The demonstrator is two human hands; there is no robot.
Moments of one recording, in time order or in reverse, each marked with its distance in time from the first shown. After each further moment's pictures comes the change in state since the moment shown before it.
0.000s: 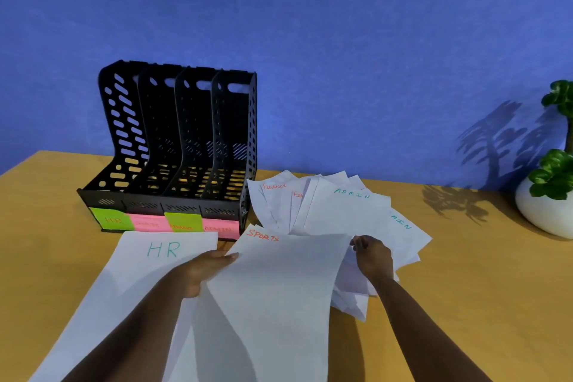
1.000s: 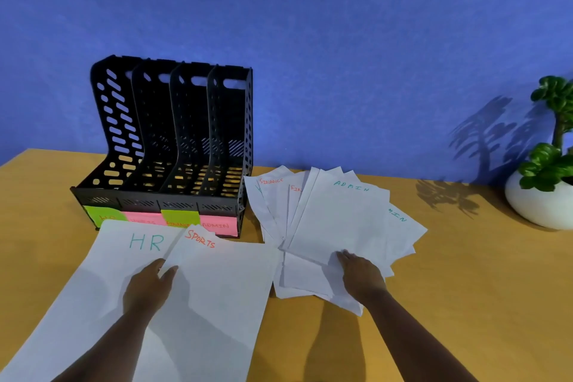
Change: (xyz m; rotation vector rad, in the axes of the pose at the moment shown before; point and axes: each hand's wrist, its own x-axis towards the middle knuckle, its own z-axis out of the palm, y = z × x) left_hand -0.005 -0.071 -0.055 0.631 0.812 0.024; right_hand -0.033 0.012 0.012 -0.744 -0.291 -0.346
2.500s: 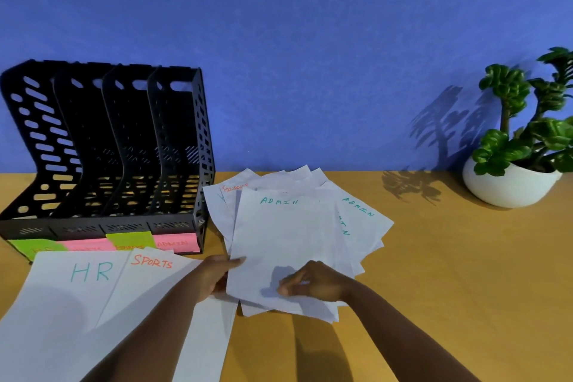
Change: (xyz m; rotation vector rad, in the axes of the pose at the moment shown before) left_hand -0.010 0.146 0.063 -0.735 -0.860 -0.143; right_hand 0.001 -0.002 -0.025 0.744 -0.361 -0.261
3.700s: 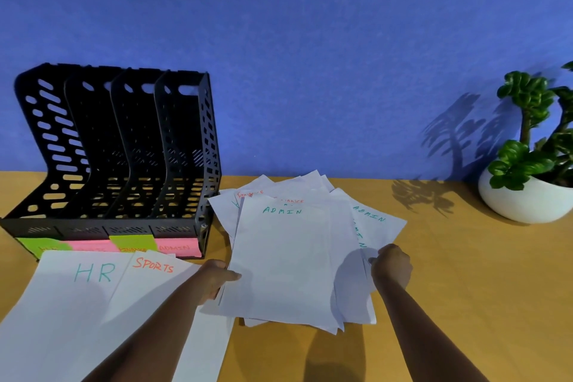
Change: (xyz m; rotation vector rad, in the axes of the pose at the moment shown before) left_hand 0.017 -0.001 -0.007 0.232 0.166 -0.073; right_hand -0.007 0.066 -0.061 0.057 1.015 0.763
